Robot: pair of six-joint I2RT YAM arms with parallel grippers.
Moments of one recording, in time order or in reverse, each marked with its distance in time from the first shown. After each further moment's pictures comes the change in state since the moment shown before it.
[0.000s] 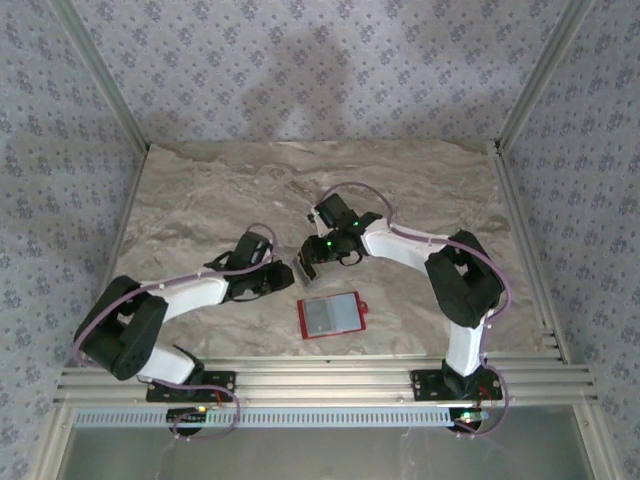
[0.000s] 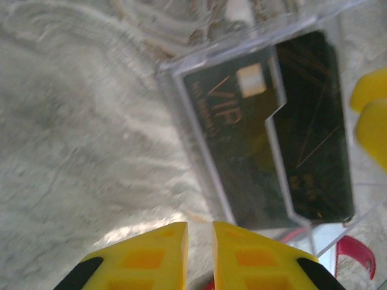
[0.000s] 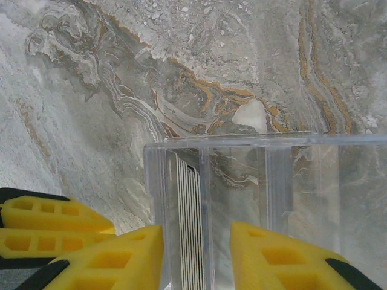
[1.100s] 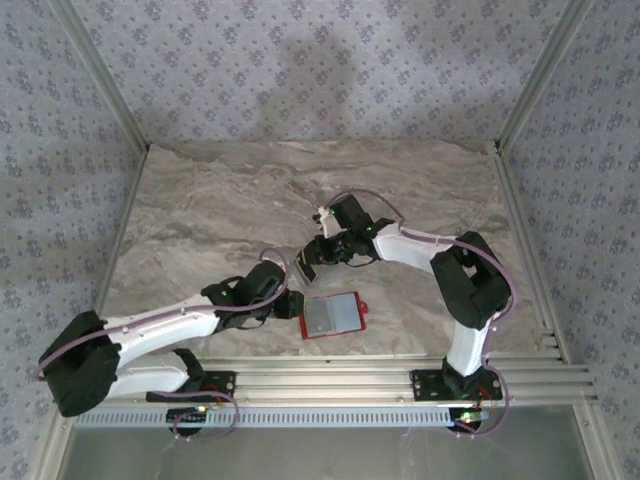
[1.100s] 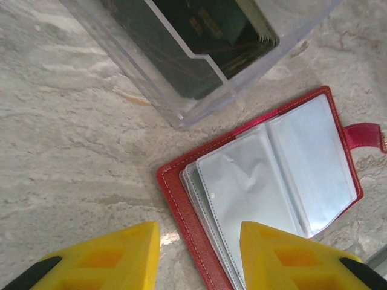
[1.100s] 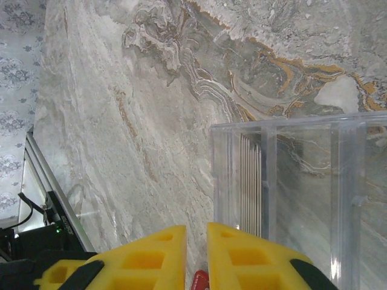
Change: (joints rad) left arm -0.319 -0.294 -0.063 -0.225 -0.265 0.075; right arm -0.069 -0.041 -0.134 0.209 -0.322 0.085
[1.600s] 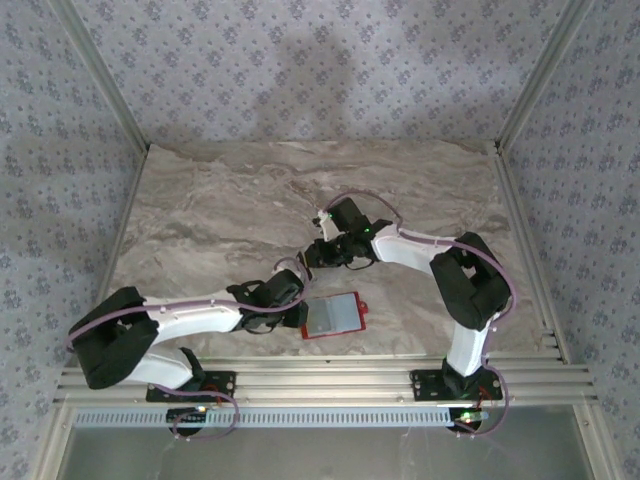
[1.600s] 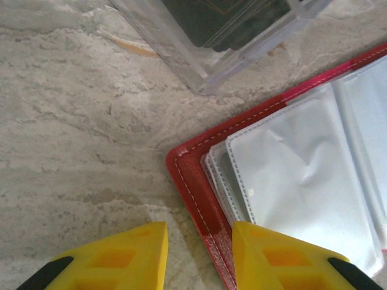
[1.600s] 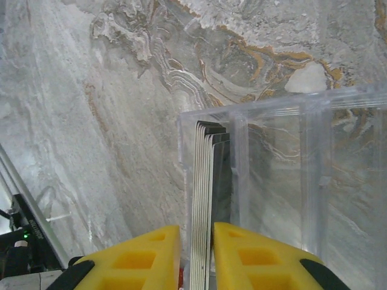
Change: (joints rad) left arm -0.077 0.210 0.027 0.029 -0.053 0.000; right arm 0.017 -0.003 0.000 -0.047 0.076 -0.027
